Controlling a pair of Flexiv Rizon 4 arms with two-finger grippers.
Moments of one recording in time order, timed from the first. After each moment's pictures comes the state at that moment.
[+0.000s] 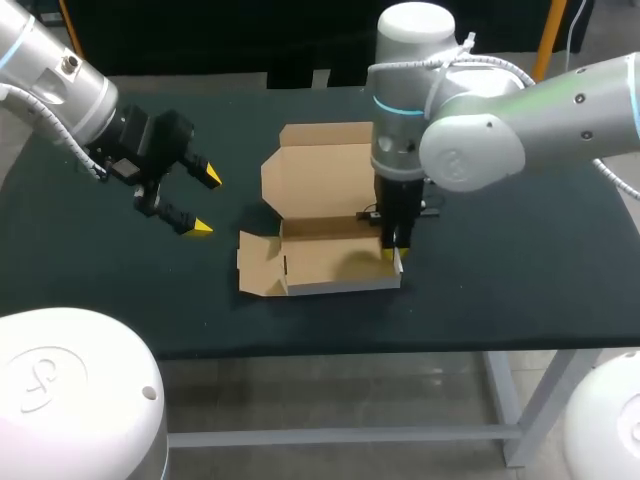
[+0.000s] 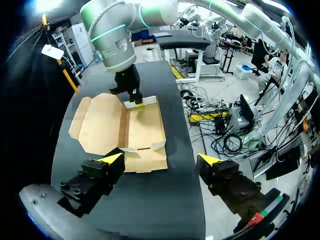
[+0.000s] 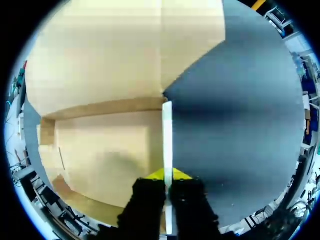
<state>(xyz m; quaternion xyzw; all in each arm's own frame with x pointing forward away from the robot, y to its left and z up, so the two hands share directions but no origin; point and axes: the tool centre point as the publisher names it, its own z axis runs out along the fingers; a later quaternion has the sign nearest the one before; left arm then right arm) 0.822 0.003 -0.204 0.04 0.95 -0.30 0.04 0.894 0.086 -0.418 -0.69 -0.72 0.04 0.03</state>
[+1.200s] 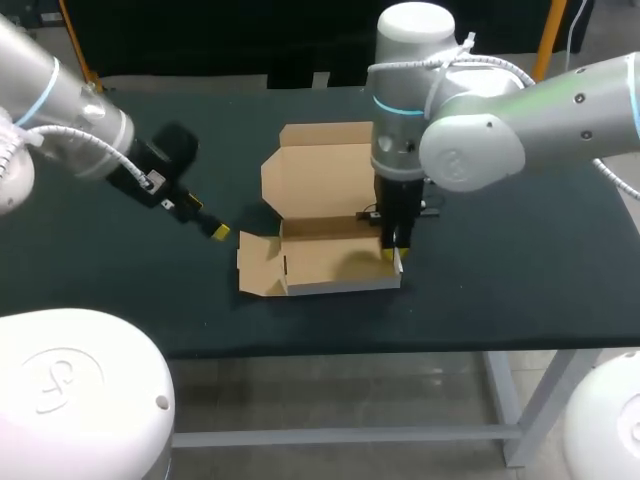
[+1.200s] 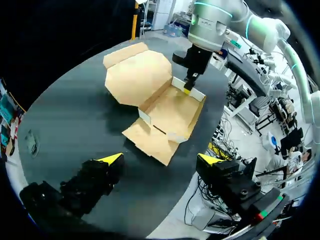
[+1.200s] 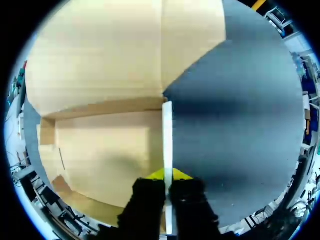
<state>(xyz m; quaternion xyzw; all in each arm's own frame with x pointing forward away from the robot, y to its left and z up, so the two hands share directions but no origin) 0.842 0.013 -0.262 -0.34 0.90 -0.28 0.00 0.894 0.086 -0.418 -0.69 -0.72 0.04 0.03</state>
